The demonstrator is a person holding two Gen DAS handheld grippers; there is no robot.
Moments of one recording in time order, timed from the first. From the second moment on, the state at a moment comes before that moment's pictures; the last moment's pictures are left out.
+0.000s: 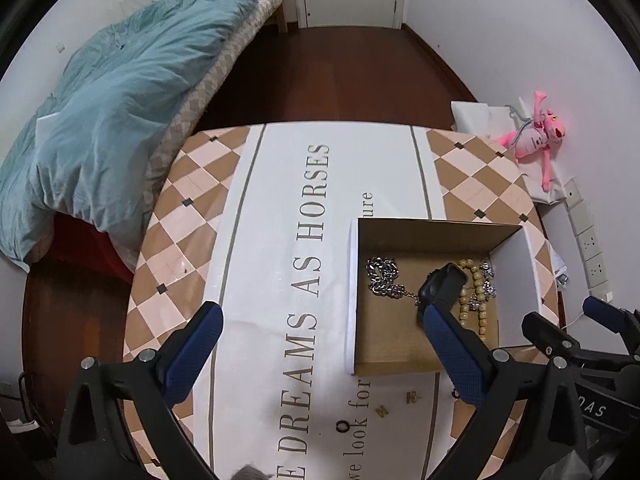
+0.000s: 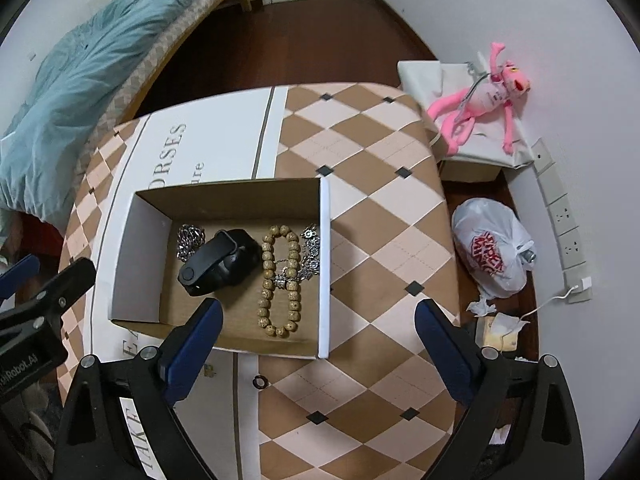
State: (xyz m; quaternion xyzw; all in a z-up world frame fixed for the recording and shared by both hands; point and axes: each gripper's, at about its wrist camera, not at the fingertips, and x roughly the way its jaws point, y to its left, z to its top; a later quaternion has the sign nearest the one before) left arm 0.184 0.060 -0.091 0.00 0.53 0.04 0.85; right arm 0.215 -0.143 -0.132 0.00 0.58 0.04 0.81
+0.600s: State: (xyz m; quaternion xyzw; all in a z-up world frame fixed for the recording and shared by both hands) left arm 0.124 0.048 -0.017 -0.01 0.45 0.02 0.89; right arm 0.147 -0.152 -0.040 -0.02 0.47 0.00 0.88
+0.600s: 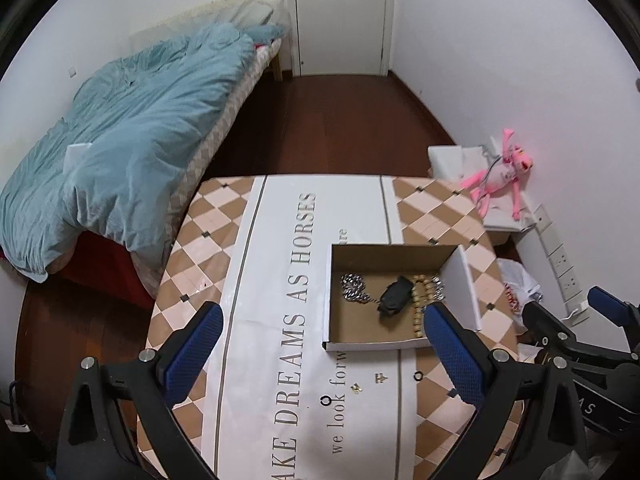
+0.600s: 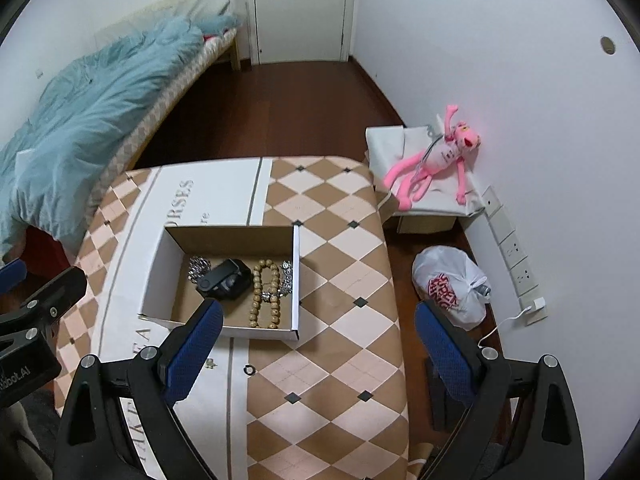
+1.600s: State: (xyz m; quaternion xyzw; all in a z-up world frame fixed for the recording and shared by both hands) left arm 0.098 0.079 -0.178 0.02 0.58 0.09 0.81; right arm 0.137 -0.098 -0.213 -0.01 0.58 0.08 0.81
